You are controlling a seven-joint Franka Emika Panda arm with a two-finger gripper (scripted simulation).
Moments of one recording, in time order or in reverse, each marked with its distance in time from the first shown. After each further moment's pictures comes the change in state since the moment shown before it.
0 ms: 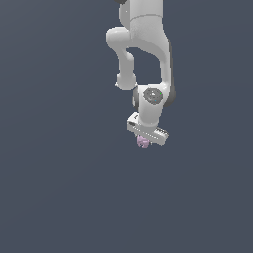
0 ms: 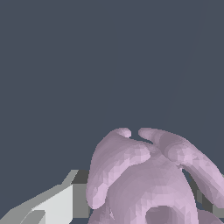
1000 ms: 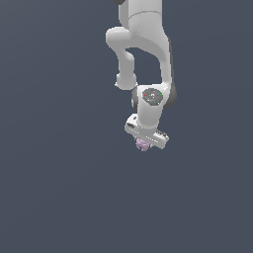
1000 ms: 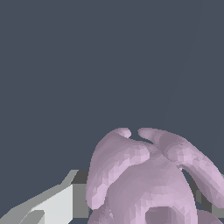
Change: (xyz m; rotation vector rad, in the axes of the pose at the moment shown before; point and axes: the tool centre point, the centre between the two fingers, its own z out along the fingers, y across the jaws) arm 0.024 -0.005 -0.014 0.000 0.000 0.000
